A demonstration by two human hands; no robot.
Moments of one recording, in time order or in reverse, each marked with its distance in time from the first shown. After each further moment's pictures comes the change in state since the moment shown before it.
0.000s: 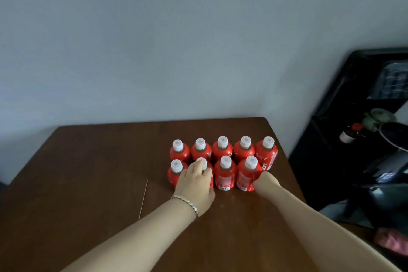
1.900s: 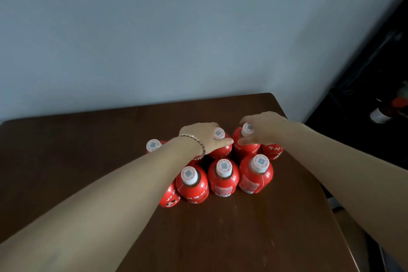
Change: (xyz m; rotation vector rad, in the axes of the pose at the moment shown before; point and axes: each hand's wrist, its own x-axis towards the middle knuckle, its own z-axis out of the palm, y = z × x) left_hand 0.191 -0.017 0.010 -0.105 -0.318 -0.036; right_hand 0.113 -0.069 -0.065 -0.649 -0.018 -0.388
